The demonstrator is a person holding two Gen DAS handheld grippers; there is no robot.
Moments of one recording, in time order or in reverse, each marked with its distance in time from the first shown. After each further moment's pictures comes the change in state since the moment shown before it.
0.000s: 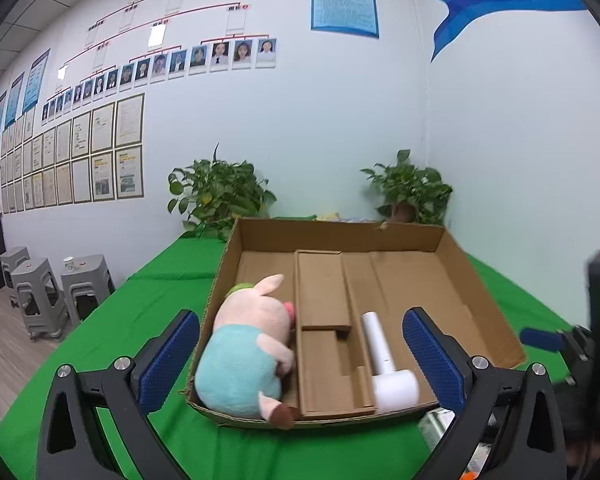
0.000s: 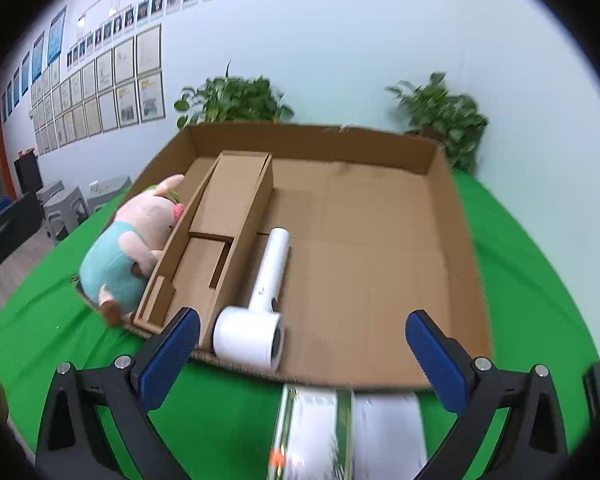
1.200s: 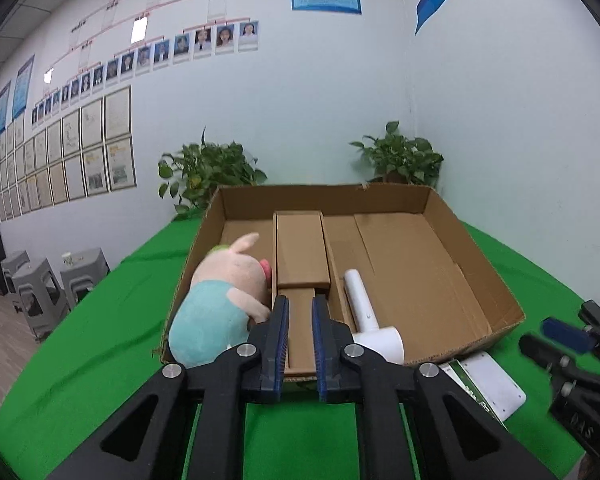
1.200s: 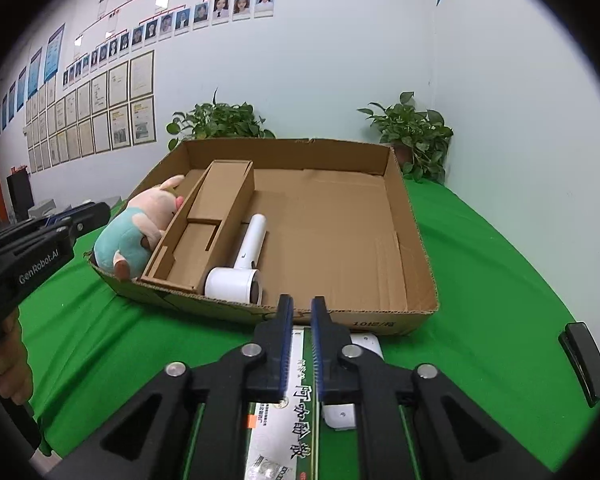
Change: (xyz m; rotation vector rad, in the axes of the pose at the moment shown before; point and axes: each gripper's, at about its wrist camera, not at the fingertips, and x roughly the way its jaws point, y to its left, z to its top) left arm 0.005 -0.032 -0.038 0.056 0.065 -0.006; right arm -0.038 -0.015 -0.043 0.038 -0.090 -0.057
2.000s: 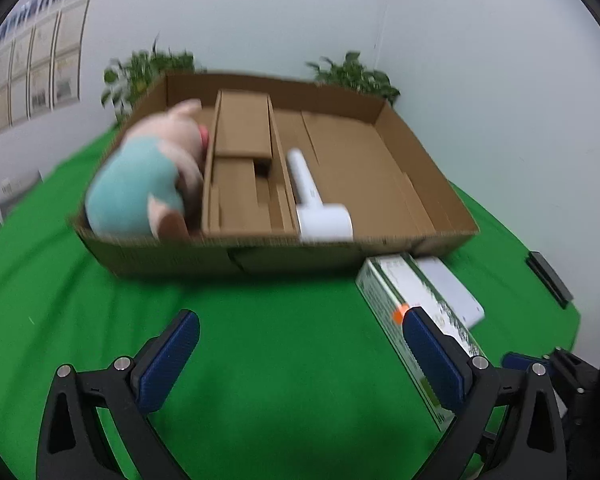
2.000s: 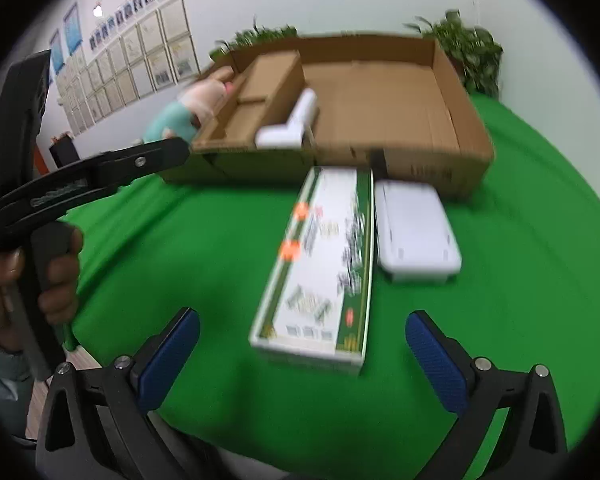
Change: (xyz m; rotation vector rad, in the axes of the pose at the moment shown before) left arm 0.042 0.009 -0.082 -0.094 0.322 -0.269; right arm -0.001 -0.001 -0.098 0.007 0.308 0.239
